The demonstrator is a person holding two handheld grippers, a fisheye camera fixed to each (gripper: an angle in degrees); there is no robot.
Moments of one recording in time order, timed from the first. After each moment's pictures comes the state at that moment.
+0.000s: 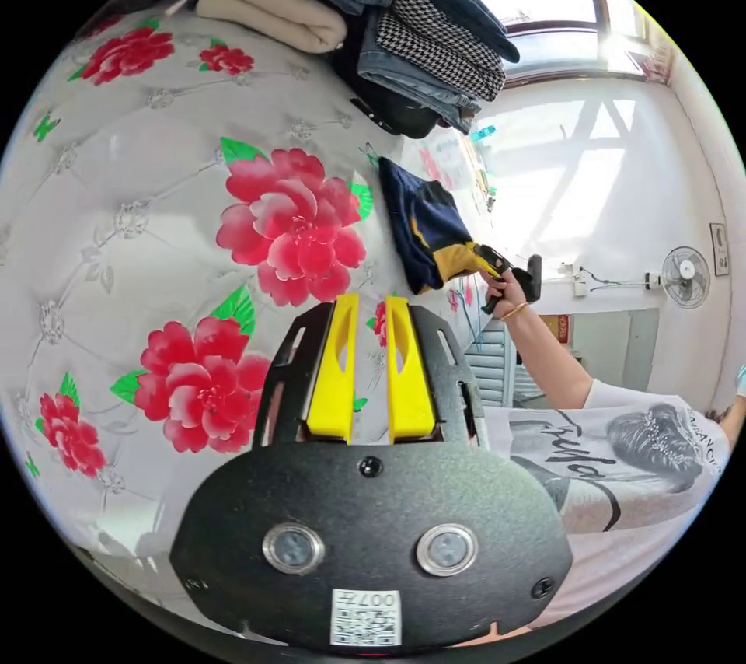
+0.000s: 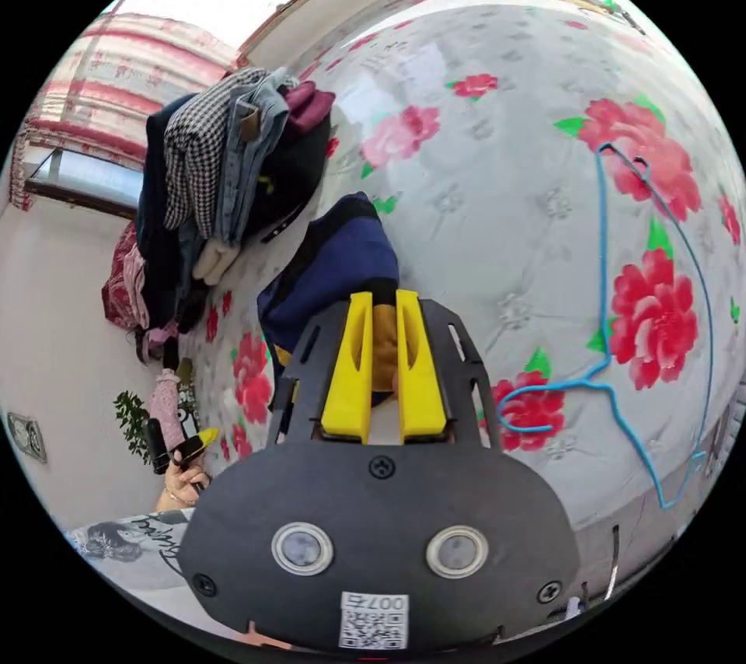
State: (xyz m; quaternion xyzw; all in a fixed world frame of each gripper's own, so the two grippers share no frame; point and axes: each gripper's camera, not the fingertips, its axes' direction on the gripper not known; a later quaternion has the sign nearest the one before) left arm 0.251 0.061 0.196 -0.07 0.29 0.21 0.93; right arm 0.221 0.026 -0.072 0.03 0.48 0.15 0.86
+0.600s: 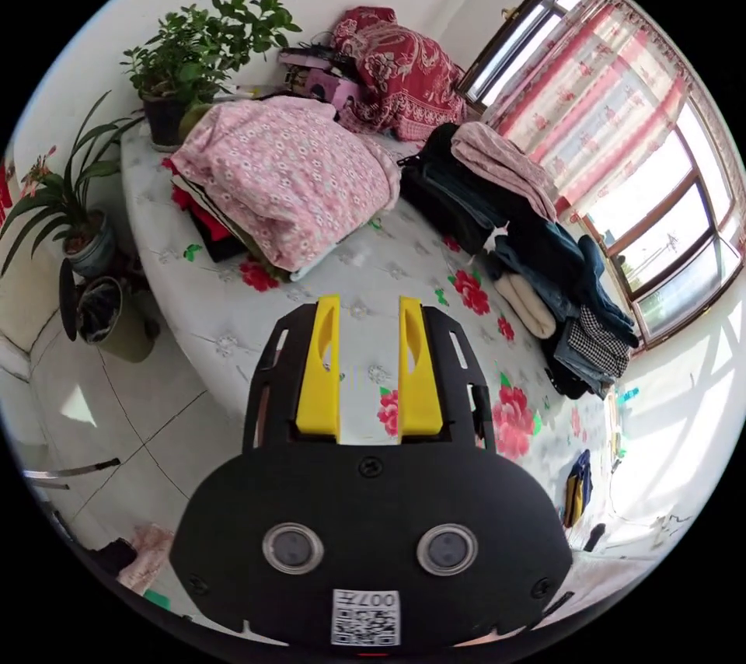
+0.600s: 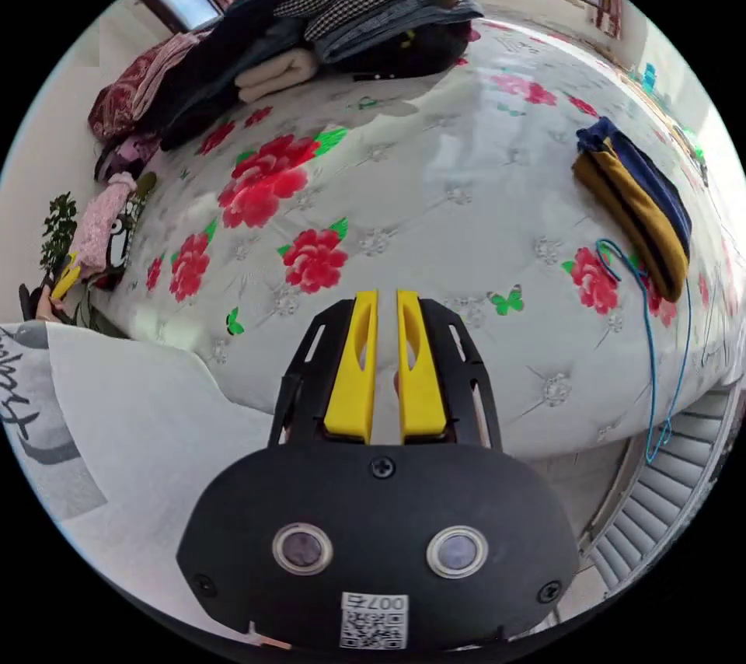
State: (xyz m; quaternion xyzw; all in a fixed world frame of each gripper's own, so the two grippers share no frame) left arm -0.015 0.175 0.049 0.31 0.03 -0.17 0.93; right arm 0.134 0.220 0.158 -0.24 0.52 -0.08 0.81
